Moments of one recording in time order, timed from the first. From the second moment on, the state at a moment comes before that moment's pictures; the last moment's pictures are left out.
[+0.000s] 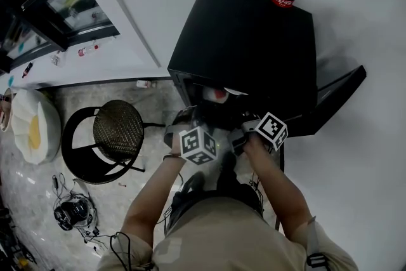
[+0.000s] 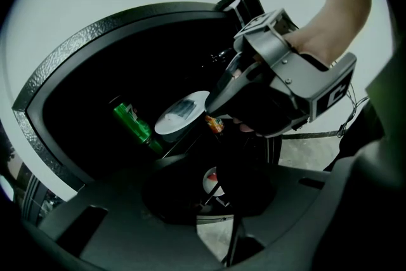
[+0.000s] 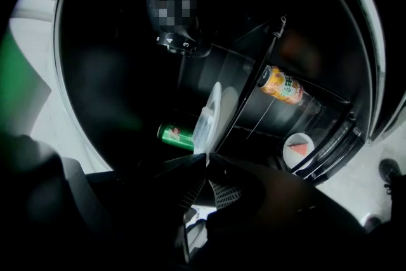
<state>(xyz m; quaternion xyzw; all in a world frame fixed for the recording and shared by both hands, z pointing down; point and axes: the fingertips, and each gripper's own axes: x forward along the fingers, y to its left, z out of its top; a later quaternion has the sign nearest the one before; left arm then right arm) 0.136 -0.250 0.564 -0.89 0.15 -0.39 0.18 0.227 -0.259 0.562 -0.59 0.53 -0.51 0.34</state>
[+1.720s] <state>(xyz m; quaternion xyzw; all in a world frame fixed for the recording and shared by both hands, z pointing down) 0.184 -0.266 0.548 -0.90 0.12 -0.36 0.23 0.232 -0.261 0.559 -0.57 0.51 -0.53 0.37</state>
